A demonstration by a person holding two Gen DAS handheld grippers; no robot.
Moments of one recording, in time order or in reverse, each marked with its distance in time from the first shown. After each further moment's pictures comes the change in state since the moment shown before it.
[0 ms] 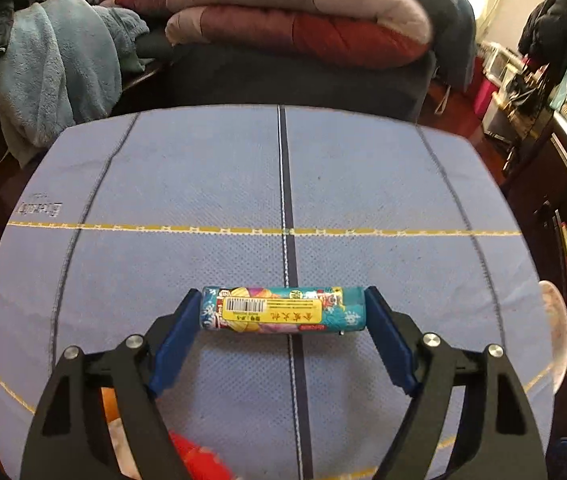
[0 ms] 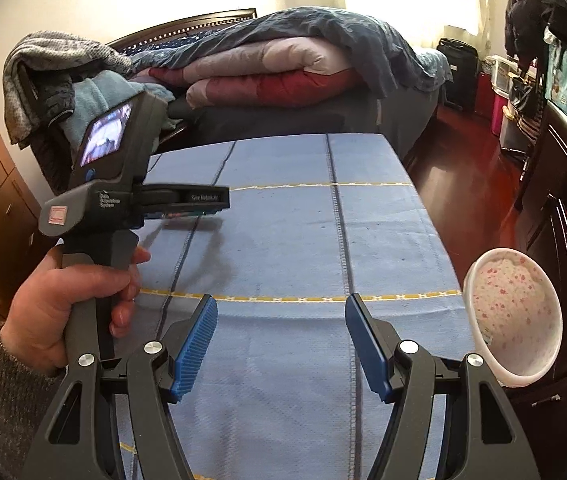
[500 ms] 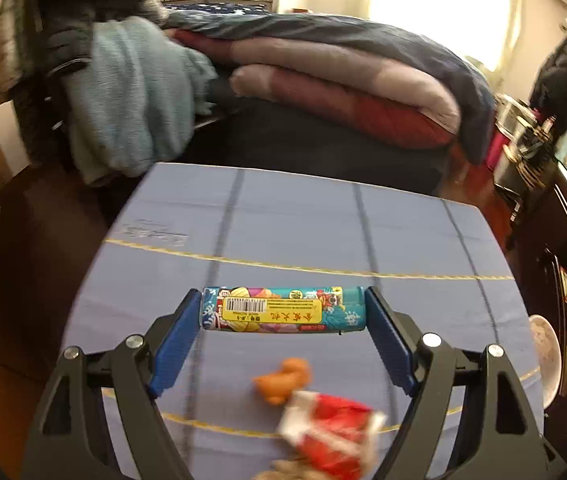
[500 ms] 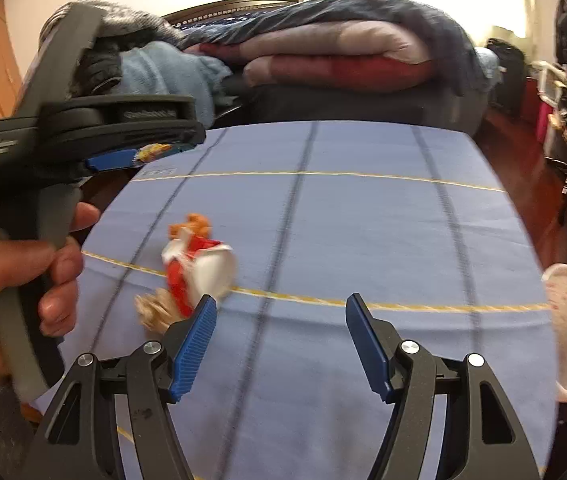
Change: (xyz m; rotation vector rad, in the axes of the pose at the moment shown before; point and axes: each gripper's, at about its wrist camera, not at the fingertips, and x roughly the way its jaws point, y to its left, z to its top) left arm -0.091 0.093 -0.003 -0.091 -0.166 0.054; right arm 0.039 0.079 0.002 -0.075 0.061 0.150
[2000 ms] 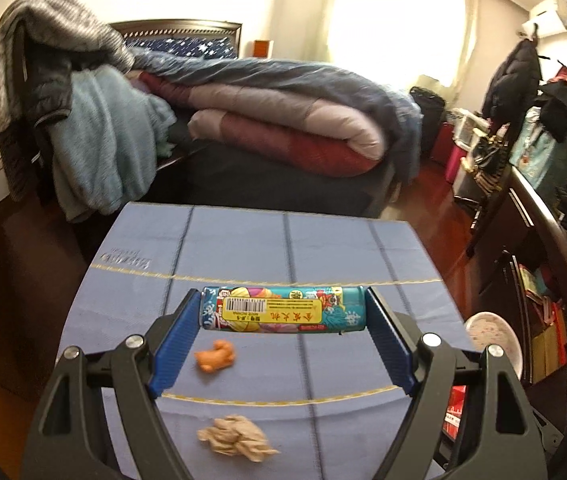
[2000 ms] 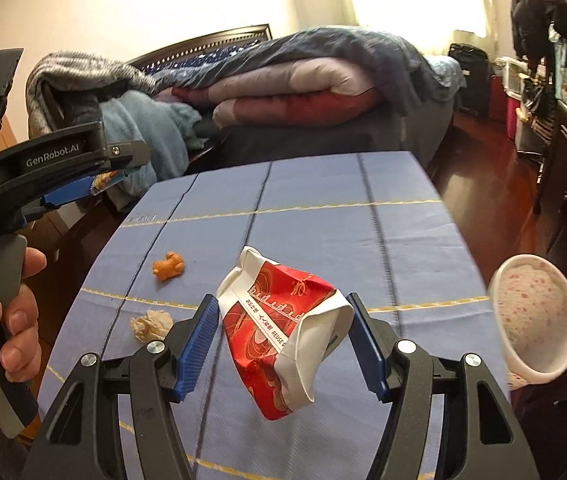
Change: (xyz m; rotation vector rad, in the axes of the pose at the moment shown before) left arm -0.088 -0.058 -0.010 0.083 -0.124 -0.143; right arm -0.075 -0.052 -0.006 0.109 -0.133 -0.073
